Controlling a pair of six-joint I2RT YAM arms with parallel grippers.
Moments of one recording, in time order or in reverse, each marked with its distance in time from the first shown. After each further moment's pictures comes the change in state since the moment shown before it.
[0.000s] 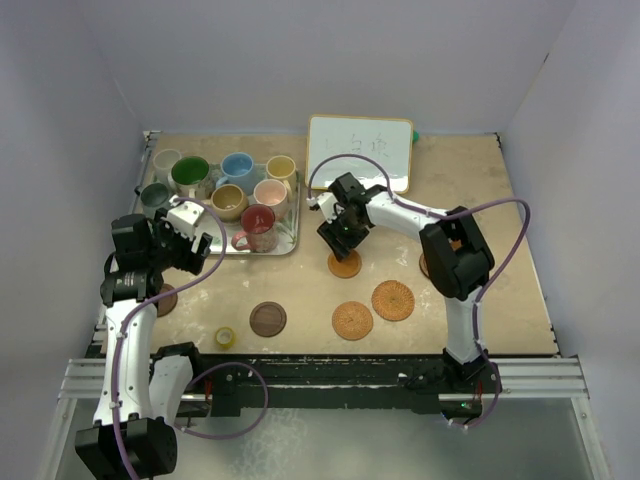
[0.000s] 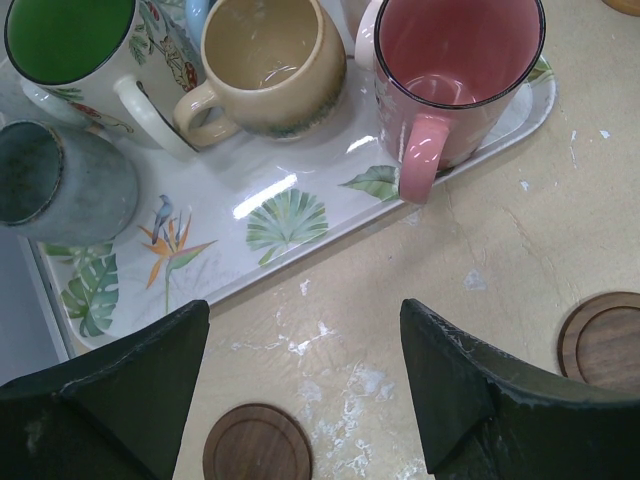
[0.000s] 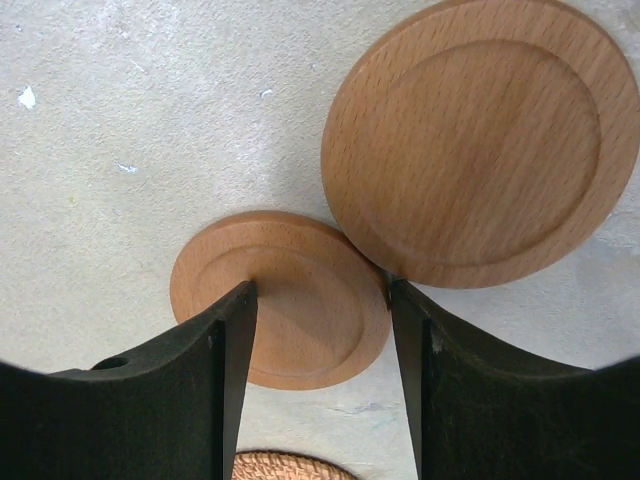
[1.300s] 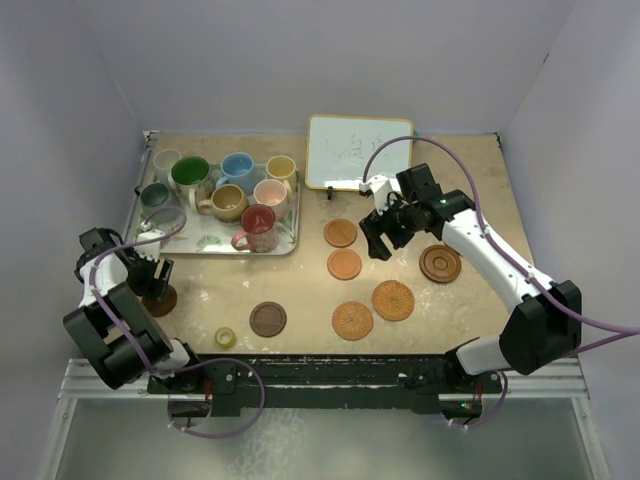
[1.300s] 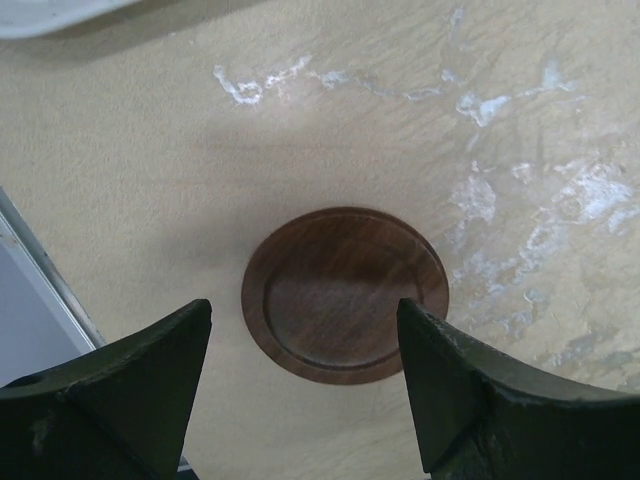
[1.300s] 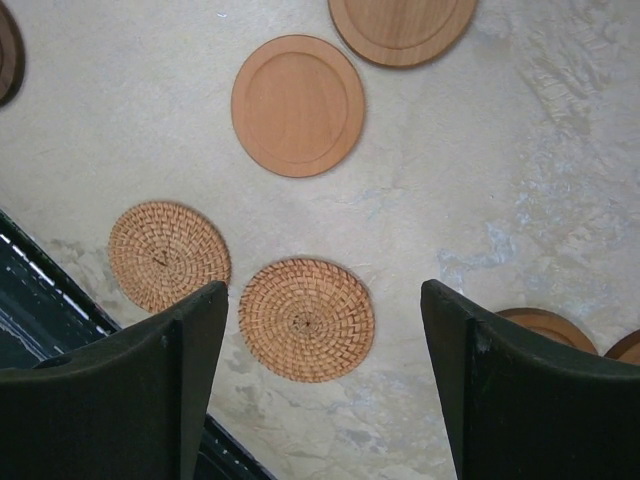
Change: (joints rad) left arm 0.460 0.536 0.000 -0.121 -0.130 0.389; right arm -0.156 -0.609 -0.241 -0.135 -0.129 -0.061
